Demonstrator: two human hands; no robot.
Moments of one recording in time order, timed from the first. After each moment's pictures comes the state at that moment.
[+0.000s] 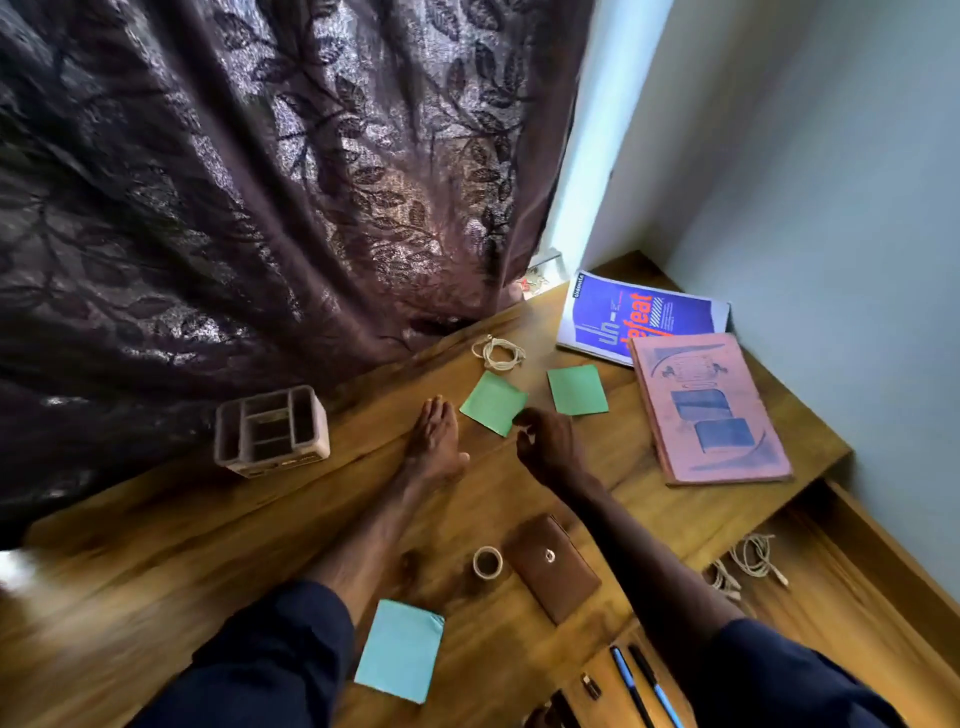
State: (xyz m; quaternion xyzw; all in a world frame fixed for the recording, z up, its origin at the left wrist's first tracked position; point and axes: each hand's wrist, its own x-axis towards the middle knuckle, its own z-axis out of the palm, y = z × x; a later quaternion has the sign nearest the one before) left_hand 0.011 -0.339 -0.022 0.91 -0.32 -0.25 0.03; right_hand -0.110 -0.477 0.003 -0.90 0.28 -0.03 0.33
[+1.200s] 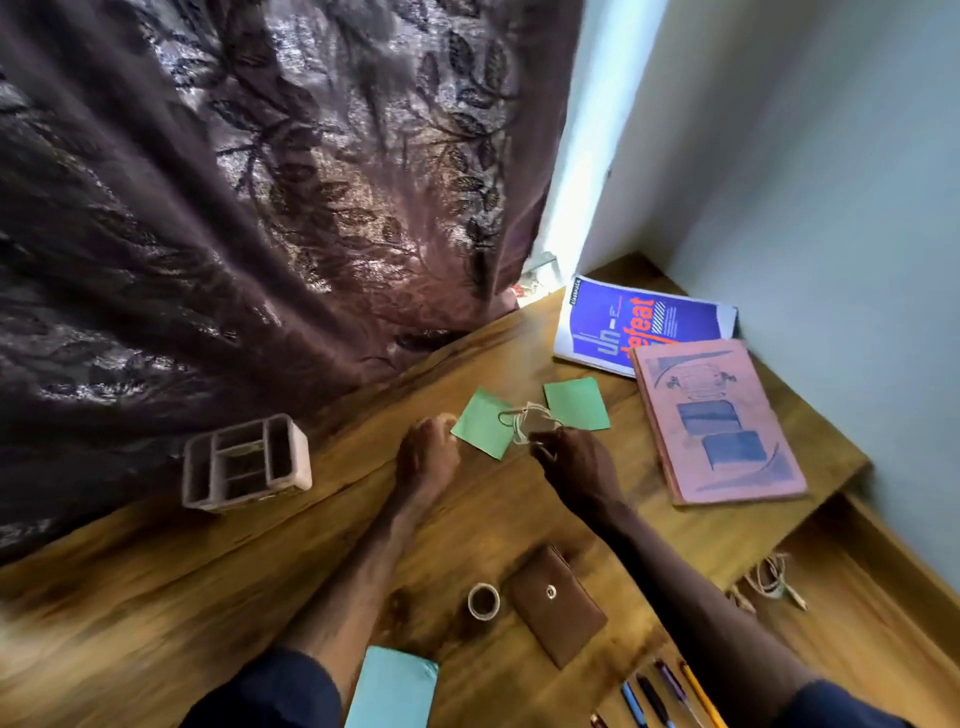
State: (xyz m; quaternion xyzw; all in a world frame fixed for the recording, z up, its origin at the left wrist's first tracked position) left_hand 0.027 -0.362 -0.044 0.94 -0.22 -0.14 0.22; right_hand -0.117 -0.523 -0.016 -0.94 0.26 -0.05 0.23
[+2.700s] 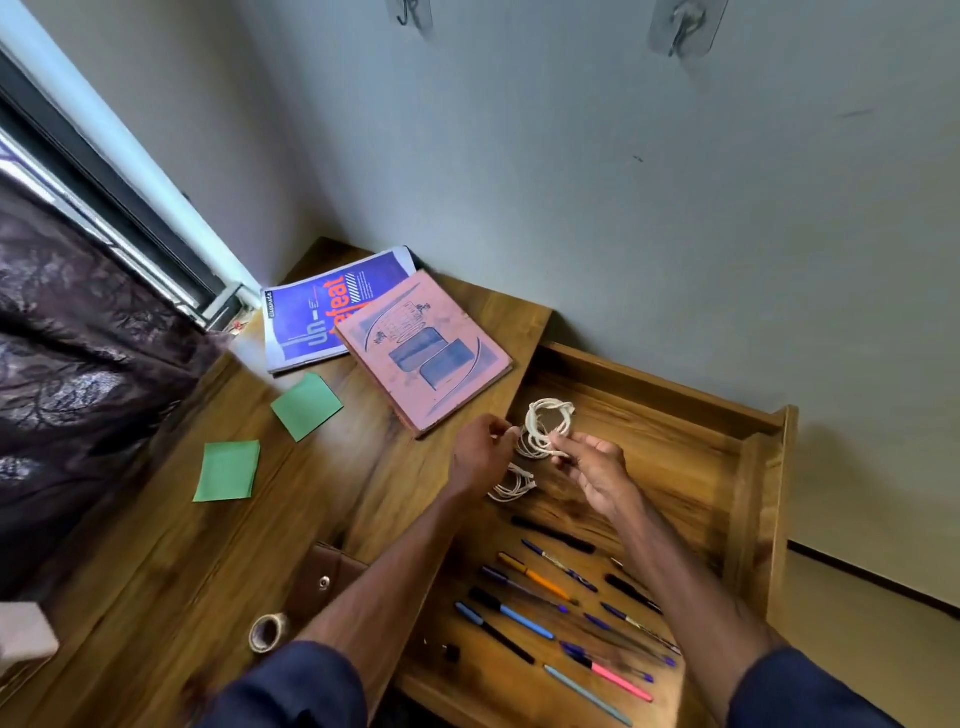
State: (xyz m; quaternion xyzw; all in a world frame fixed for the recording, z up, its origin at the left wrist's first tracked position) left_hand -0.320 -0.596 -0.021 0.78 -0.44 -0.36 0.26; right_hand -0.484 -0.649 -0.054 -0.20 0.57 -0.32 0.73
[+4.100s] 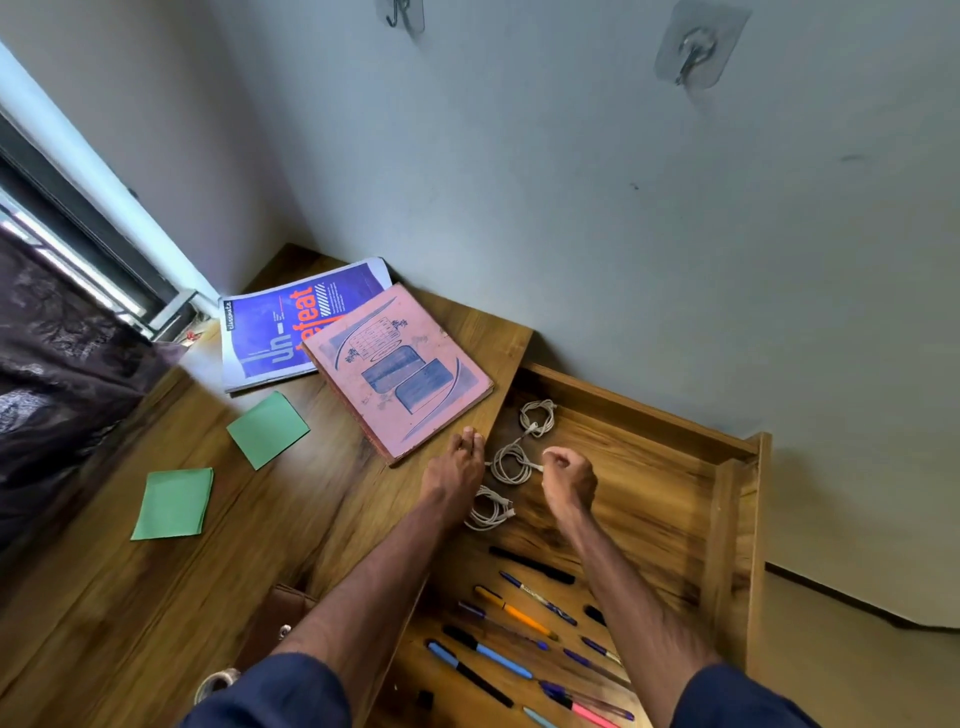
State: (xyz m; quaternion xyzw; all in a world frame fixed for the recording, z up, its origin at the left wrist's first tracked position) left_hand -0.294 -0.618 -0.050 0.68 -0.70 -0.18 -0.14; right_hand -0.453 -0.664 -0.079 -0.41 0.75 -0.26 0.45
